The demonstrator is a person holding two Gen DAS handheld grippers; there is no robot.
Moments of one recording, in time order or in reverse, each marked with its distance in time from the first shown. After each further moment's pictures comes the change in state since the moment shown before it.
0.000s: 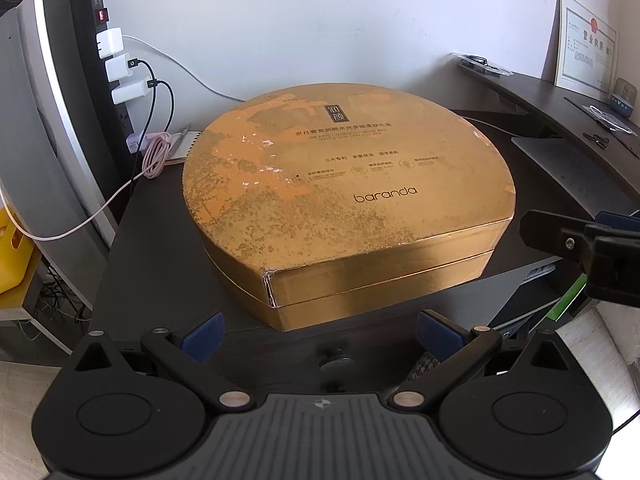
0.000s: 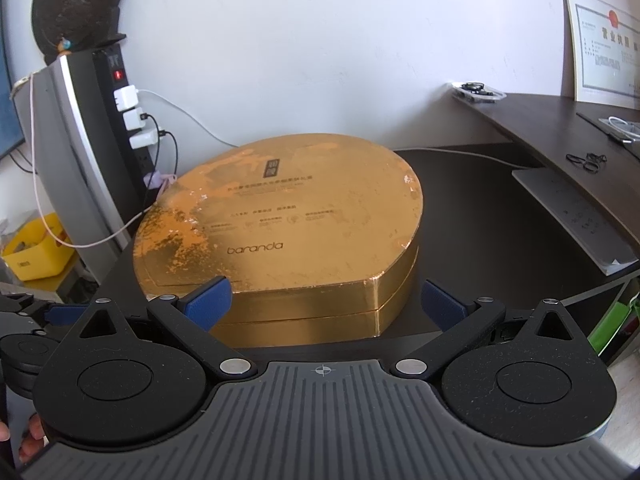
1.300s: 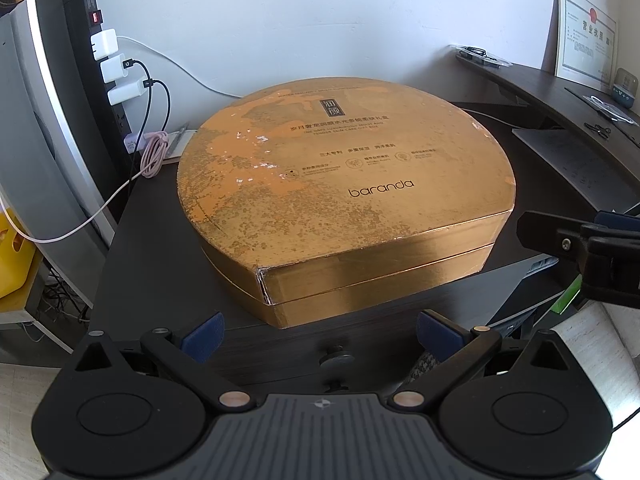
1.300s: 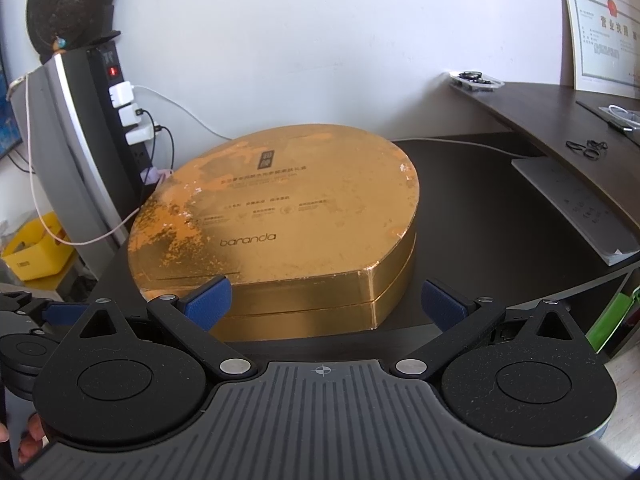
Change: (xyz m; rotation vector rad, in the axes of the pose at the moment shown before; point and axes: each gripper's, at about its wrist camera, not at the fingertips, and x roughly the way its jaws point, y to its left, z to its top) left arm 0.003 -0.006 0.000 0.022 0.013 0.011; right arm 0.006 -0.007 -0.004 0.011 0.020 0.007
